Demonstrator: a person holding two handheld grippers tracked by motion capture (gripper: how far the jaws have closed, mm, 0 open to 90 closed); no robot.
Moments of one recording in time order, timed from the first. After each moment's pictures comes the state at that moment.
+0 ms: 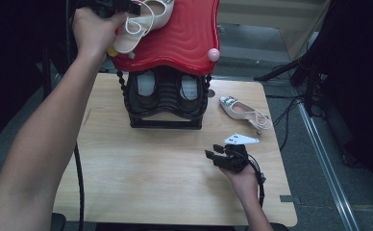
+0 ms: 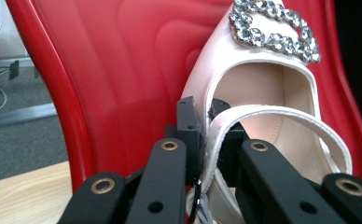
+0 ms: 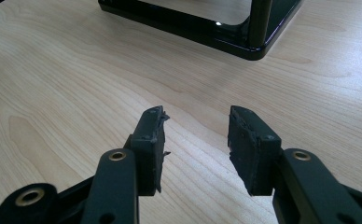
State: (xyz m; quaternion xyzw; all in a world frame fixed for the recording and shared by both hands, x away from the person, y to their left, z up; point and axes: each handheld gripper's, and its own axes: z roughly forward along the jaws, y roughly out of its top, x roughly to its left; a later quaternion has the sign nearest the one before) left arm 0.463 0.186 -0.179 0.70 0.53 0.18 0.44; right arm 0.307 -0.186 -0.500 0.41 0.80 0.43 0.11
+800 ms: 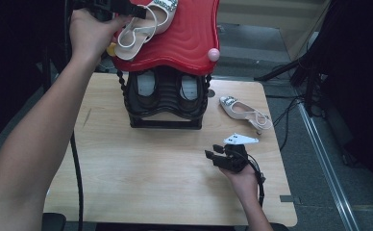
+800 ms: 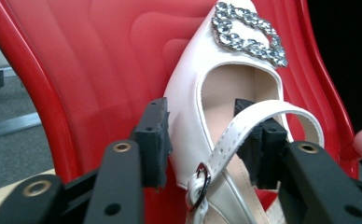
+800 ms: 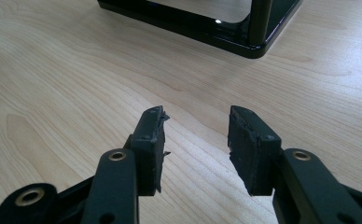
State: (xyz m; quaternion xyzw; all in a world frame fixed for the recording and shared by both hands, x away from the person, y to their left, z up) left arm 0.451 0.189 -0.171 0.73 0.49 0.17 0.44; right arm 0.307 -0.186 -0.501 0.41 0.80 0.42 0.11
